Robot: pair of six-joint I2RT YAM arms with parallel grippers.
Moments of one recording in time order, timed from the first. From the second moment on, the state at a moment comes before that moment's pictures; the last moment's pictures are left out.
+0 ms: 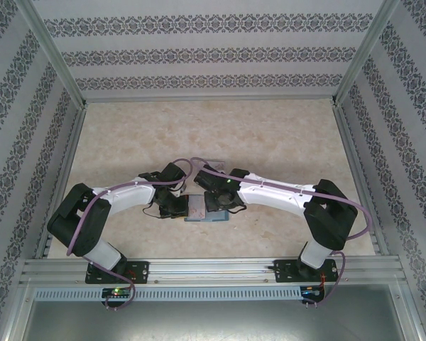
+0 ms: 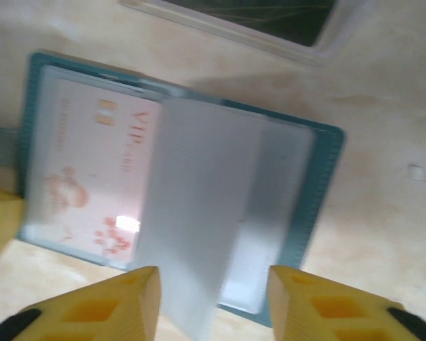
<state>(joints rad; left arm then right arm) -0.56 1.56 0.78 -0.57 0.36 -0.67 0.96 1.67 1.15 -0.75 0.07 0.76</state>
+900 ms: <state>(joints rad) -0.56 1.56 0.78 -0.56 0.36 -0.67 0.89 1.77 1.03 -0.49 -0.09 0.81</state>
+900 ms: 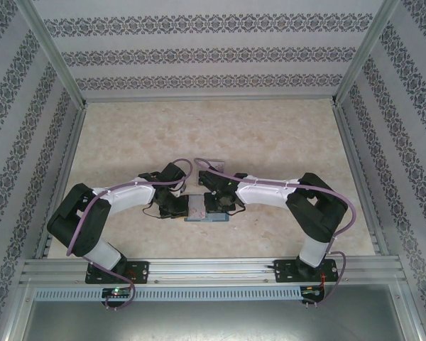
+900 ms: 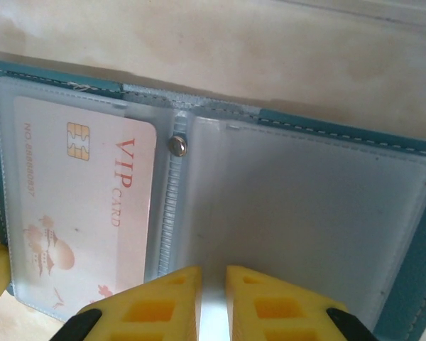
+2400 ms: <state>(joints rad) -0.56 1.56 0.83 -0.57 0.35 -0.67 0.89 1.79 1.05 -0.36 -0.23 0.88</state>
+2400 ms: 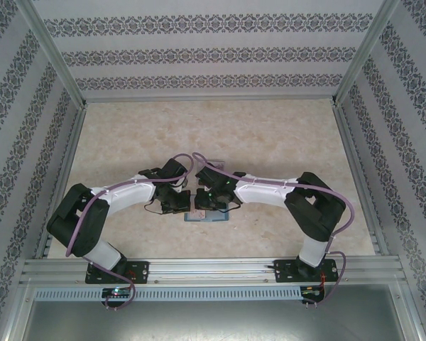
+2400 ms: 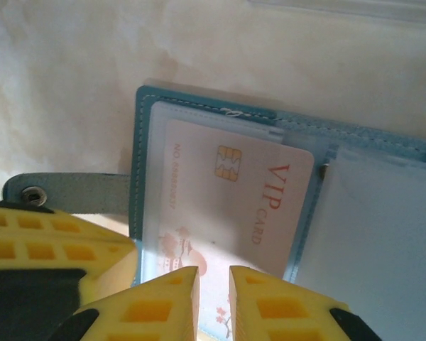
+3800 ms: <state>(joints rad) -0.56 1.62 0.88 -0.53 0.42 -0.72 0.85 1.75 0.99 -0.28 -0.24 0.92</state>
